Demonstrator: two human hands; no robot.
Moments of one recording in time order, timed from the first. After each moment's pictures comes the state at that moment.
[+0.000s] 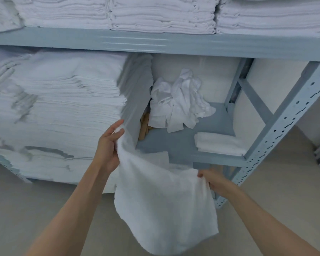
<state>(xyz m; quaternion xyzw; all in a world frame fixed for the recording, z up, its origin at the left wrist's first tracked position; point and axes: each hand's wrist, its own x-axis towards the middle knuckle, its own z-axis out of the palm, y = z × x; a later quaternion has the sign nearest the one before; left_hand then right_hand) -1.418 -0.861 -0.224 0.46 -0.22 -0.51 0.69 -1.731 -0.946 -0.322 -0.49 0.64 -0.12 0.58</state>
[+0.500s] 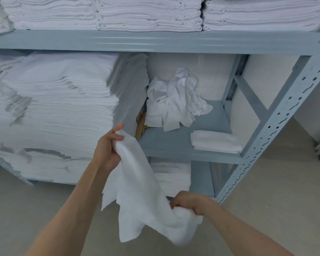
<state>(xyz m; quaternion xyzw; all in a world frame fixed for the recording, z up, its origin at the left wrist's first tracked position) -1.439 -0.874 -0.228 0.45 -0.13 -0.55 0.69 -1.704 -0.905 -0.371 -0.54 0.53 0.14 0.64</state>
